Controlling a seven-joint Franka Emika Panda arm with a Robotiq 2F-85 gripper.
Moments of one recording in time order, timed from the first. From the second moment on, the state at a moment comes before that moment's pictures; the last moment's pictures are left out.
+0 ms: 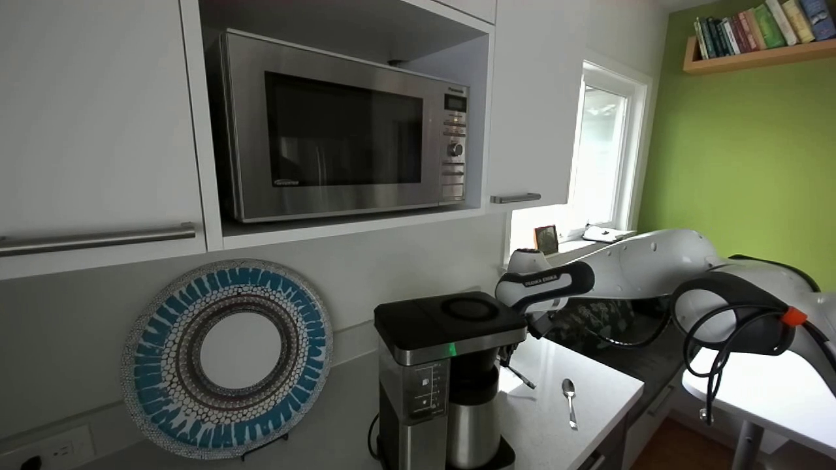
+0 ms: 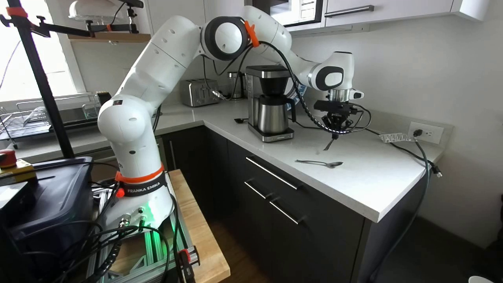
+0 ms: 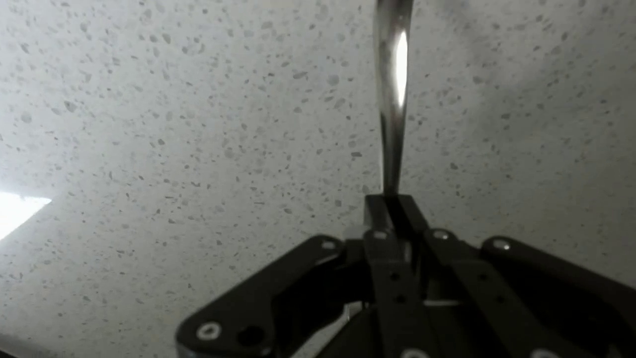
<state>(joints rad) -0.14 0.70 0.00 -1.37 0.05 2.20 -0.48</state>
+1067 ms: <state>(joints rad) -0.12 0.97 0.01 -0.94 0.03 1.90 -0.36</state>
